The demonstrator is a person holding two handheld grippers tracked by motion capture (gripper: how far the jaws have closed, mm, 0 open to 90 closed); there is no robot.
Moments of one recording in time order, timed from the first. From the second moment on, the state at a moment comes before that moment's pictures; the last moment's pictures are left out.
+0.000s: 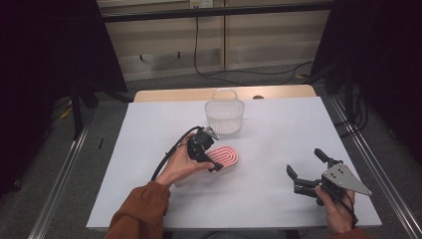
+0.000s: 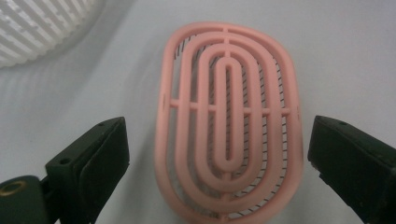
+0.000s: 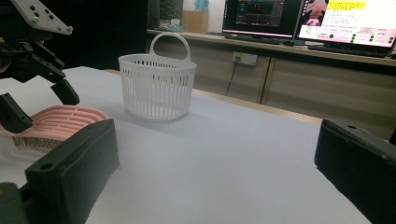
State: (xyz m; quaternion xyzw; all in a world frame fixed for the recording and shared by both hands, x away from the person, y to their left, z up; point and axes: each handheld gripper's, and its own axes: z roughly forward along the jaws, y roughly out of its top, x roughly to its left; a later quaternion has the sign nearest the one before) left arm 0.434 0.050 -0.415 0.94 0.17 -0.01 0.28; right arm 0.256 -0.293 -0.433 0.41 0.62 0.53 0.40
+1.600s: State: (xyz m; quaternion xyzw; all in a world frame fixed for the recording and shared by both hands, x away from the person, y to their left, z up) left arm 0.433 0.026 -0.429 0.97 0.14 0.00 0.21; right arm 0.256 -0.293 -0.433 0.40 0.63 0.53 0.40
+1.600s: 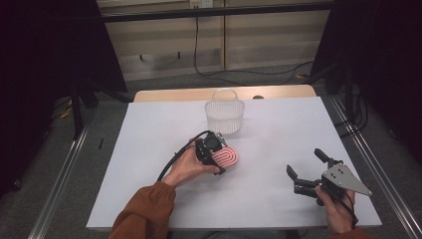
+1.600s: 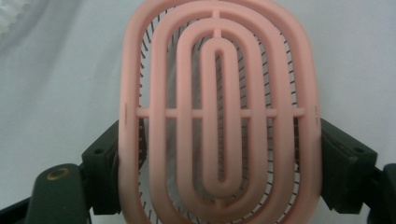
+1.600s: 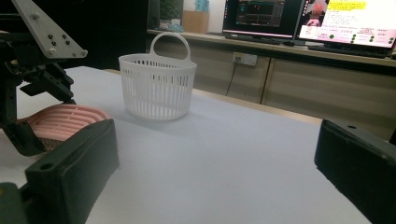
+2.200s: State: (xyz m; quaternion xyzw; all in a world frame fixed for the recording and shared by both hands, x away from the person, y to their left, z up) left arm 0.432 0.029 -0.427 0.97 0.16 0.00 0.21; right arm 0.257 -0.293 -0.433 0.40 0.63 0.53 0.40
